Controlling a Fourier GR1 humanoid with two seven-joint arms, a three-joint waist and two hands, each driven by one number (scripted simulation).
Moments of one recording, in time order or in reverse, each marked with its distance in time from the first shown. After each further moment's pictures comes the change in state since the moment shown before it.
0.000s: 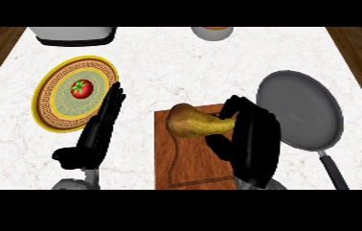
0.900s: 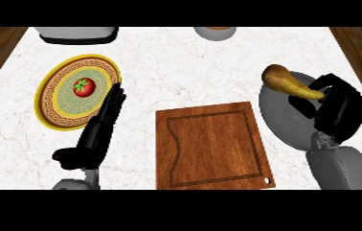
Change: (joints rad) left arm 0.003 -0.010 0.013 0.008 -0.008 -0.027 -0.012; right arm 0.015 -0.269 -0.504 0.376 -0.267 -0.498 -0.410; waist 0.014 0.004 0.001
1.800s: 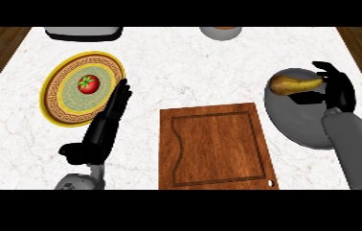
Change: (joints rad) left arm -0.036 -0.024 -0.006 0.007 -0.017 -0.010 0.019; right arm -0.305 -0.101 -0.192 0.716 -0.499 0.288 -0.443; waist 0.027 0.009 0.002
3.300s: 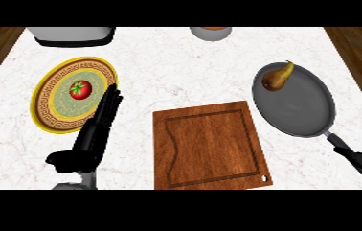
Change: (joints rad) left arm 0.064 0.002 0.036 -0.044 -0.010 -0.007 0.001; right arm 0.539 0.025 -0.327 -0.486 -0.628 0.517 -0.512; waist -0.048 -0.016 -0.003
